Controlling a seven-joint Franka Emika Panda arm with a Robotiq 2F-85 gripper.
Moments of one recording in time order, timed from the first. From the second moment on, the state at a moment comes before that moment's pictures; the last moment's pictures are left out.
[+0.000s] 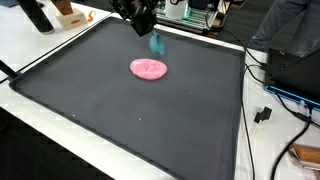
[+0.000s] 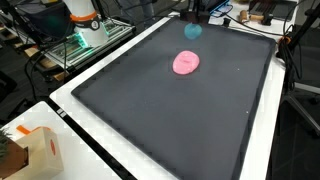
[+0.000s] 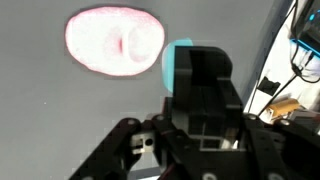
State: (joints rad) arm 0.01 0.13 0.02 -2.04 0.52 2.12 -0.55
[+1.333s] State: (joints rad) arm 0.09 -0.01 0.10 -2.11 0.07 2.17 -0.01
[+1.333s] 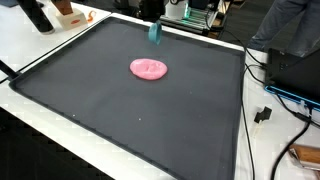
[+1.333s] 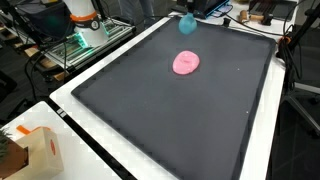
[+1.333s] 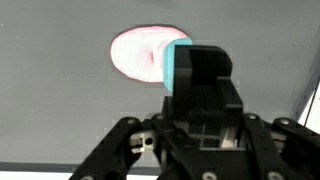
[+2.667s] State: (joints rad) arm 0.12 0.02 0.14 -2.06 -0.18 2.08 0.31
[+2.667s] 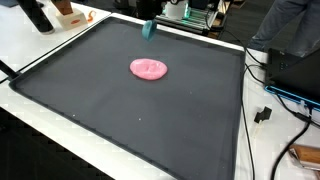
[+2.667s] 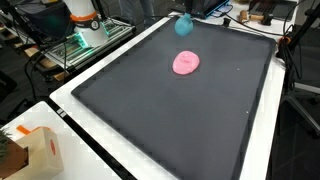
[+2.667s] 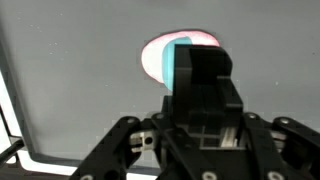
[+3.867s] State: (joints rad) arm 0.39 0.45 0.17 -1.61 -0.59 1.42 1.03
